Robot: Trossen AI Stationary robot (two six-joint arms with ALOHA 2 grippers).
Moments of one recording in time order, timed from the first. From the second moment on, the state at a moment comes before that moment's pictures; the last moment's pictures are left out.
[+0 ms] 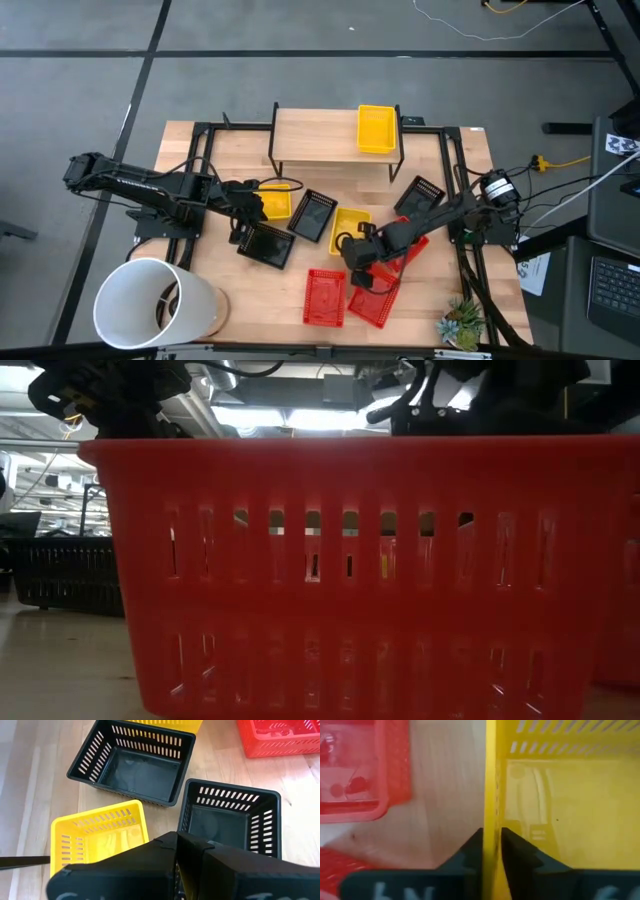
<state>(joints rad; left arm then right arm) -0.09 0.95 0.65 -0.45 -0.07 0.05 0.36 1.81 1.09 -0.47 0.14 0.49</state>
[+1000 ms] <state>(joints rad) -0.09 0.94 0.65 -0.46 -0.08 0.11 0.20 1.72 1.90 -1.50 0.69 0.09</state>
